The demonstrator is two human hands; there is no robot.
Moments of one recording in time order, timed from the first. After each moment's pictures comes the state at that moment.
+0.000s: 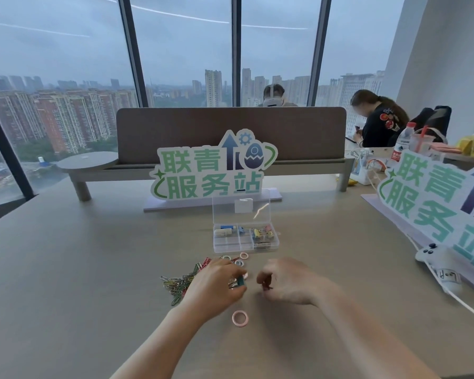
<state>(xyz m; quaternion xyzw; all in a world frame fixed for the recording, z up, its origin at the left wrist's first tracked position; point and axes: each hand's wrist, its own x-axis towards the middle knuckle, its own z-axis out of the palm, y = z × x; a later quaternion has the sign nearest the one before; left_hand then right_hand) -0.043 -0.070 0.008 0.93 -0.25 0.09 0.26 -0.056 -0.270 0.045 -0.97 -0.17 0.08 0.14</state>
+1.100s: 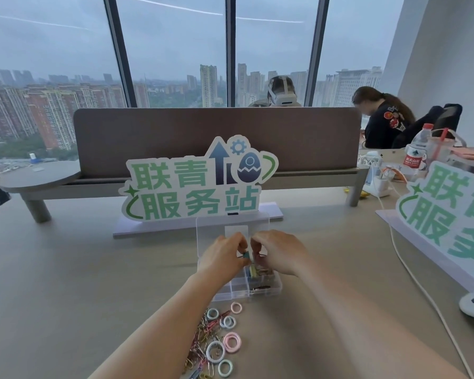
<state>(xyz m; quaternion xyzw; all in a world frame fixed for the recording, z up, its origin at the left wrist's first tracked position) 0.144 -0.134 0.018 0.95 -0.18 0.05 0.25 0.123 -0.299 0.050 -0.98 -0.16 -0.04 0.11</state>
